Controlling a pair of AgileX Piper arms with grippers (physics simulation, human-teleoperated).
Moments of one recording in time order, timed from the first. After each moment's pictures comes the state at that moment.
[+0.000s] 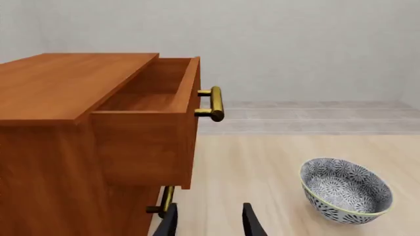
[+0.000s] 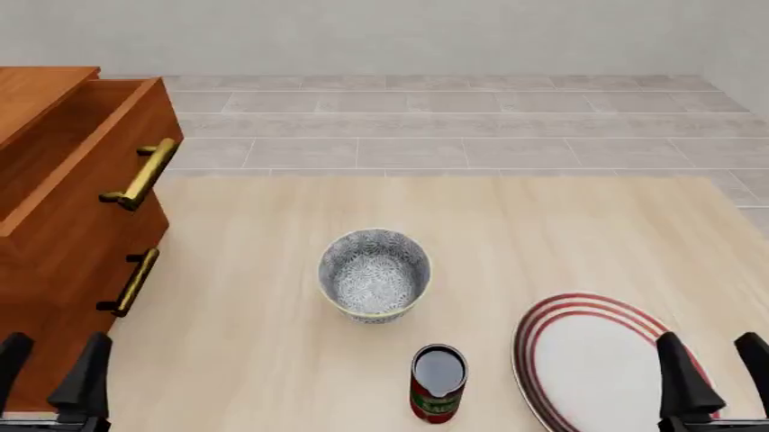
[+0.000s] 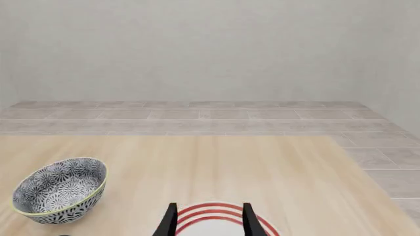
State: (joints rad) left arm 0.00 0.00 0.00 0.00 0.00; right arm 0.00 0.00 0.00 0.00 0.00
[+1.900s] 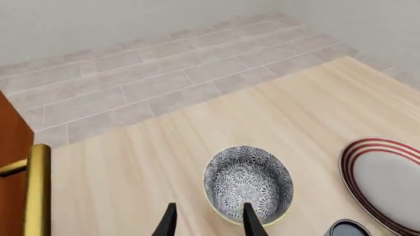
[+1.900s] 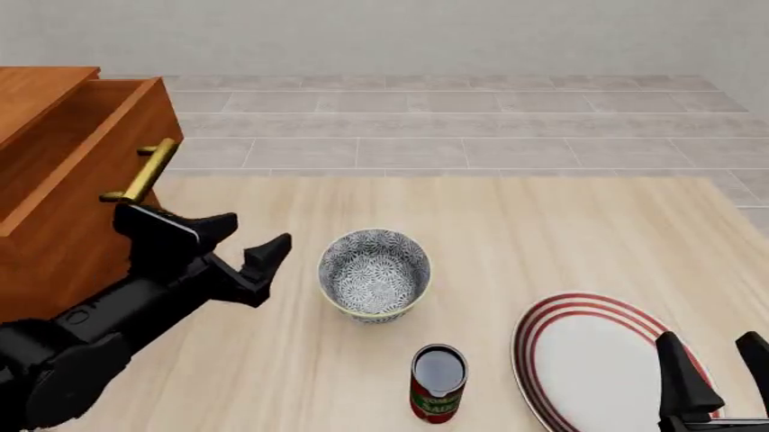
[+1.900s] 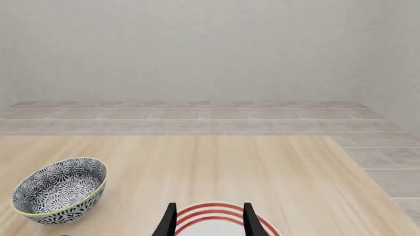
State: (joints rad) left arm -0.47 1.08 -0.52 -0.23 0.00; right arm 0.00 0.01 0.00 0.00 0.00
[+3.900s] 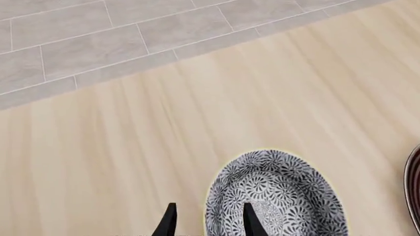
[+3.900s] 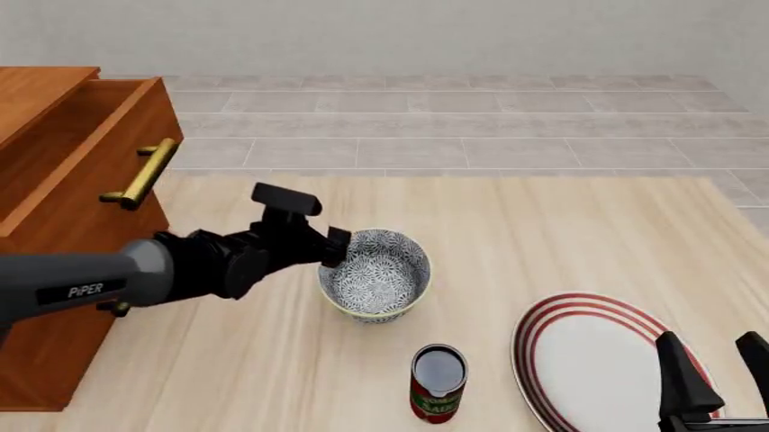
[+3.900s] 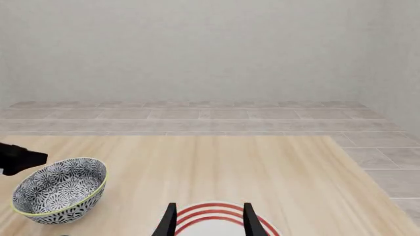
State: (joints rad) left arm -0.45 1.76 -0.95 -0.16 -0.07; right arm 0.00 0.01 0.00 0.00 0.00
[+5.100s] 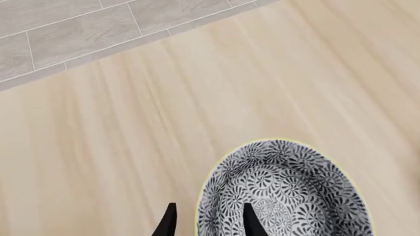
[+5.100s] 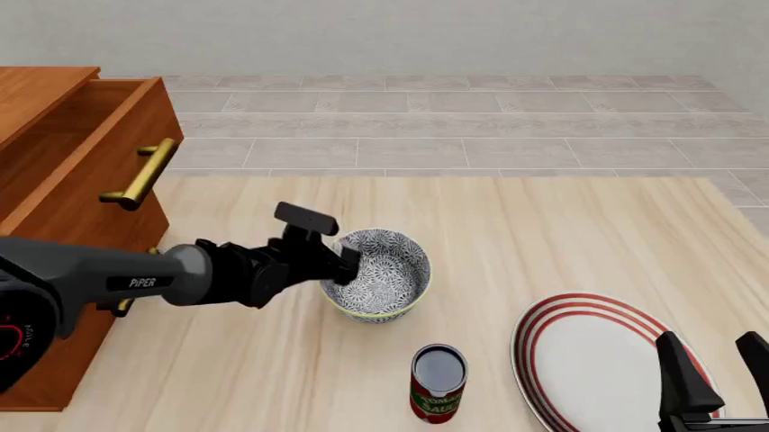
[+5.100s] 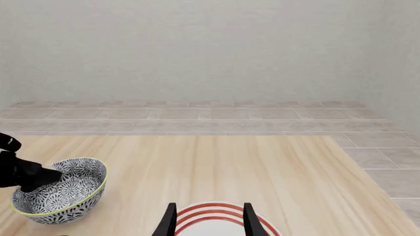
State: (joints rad) left arm -0.47 1.90 -0.99 -0.19 -0.04; right arm 0.00 0.01 0.00 0.00 0.00
